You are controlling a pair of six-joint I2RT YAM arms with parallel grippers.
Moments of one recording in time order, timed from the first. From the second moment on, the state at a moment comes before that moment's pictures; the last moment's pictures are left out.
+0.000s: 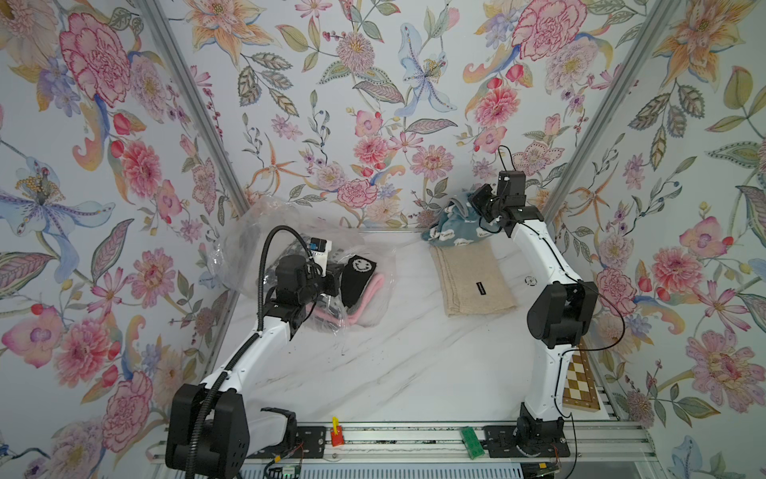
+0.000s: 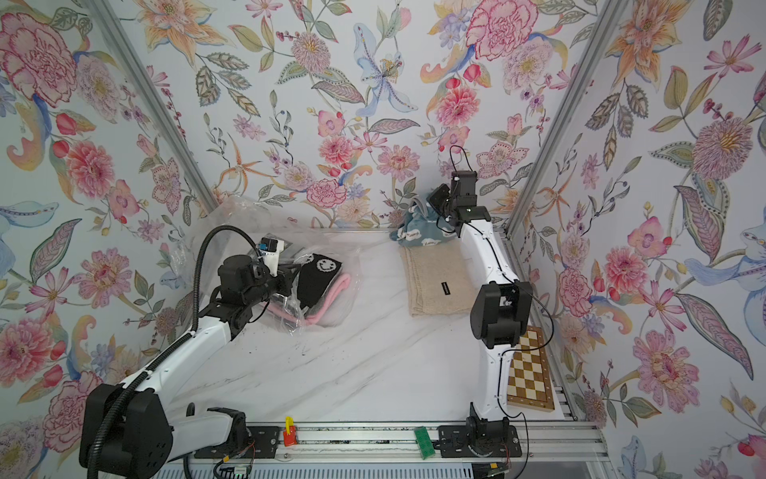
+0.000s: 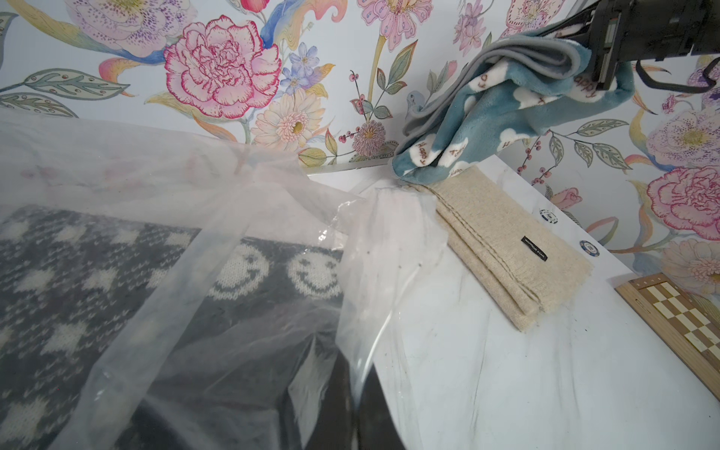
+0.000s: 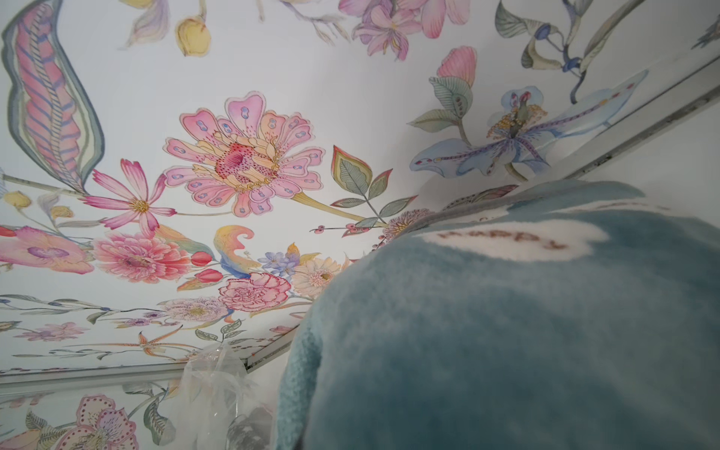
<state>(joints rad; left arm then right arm) -0.19 1.26 0.83 0.07 0.36 -0.11 0.13 2.07 2.04 -0.42 -0.16 0.87</state>
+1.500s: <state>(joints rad) -0.19 1.22 0.83 0.06 0.37 -0.11 0.14 1.66 1.11 -0.14 -0.18 0.96</state>
